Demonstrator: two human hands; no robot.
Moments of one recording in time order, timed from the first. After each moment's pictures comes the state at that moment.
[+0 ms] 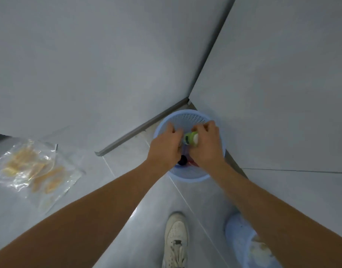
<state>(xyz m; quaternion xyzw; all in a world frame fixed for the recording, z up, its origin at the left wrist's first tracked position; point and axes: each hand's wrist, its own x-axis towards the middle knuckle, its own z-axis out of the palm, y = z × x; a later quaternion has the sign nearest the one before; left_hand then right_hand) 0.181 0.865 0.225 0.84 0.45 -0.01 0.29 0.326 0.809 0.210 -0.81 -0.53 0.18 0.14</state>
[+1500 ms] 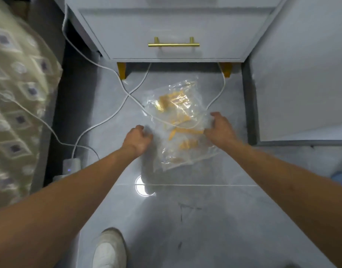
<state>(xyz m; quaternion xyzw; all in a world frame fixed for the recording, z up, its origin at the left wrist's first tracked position) -0.428 0.840 0.023 0.36 0.83 0.07 0.42 -0.163 0.936 0.021 -0.68 -0.60 0.41 -0.01</state>
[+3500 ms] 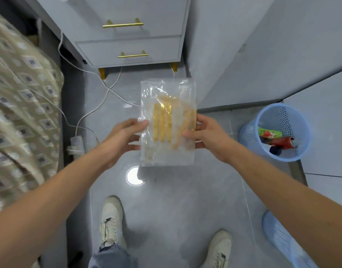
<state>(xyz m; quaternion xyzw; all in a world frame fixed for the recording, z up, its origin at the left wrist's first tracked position) -0.314 0.701 0.358 0.26 0.64 0.26 0.67 -0.045 0.746 0.362 -0.54 -0.42 0.71 0.17</state>
